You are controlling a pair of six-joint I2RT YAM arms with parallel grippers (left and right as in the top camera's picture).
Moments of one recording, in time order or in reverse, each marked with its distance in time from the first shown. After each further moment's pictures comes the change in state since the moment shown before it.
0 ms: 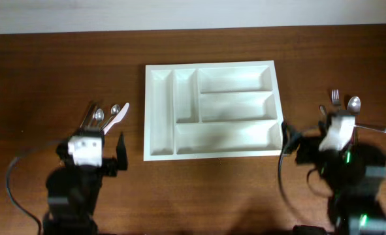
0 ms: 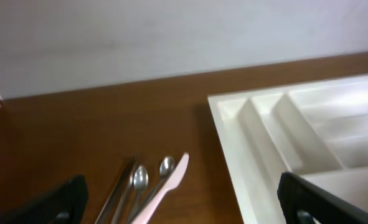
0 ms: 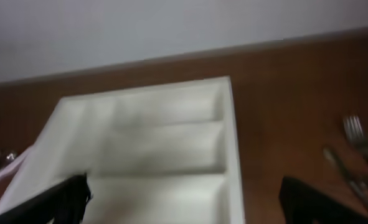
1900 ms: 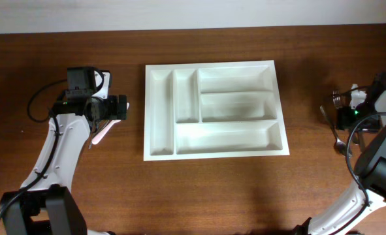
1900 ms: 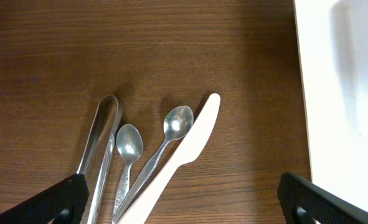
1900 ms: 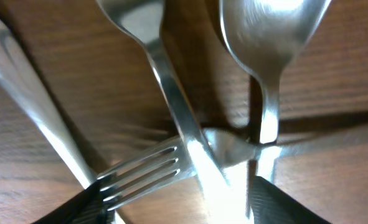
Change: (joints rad) left arm 0.088 1.085 0.559 -0.191 0.007 0.000; right arm -0.454 1.416 0.741 -0.322 0.312 -0.515
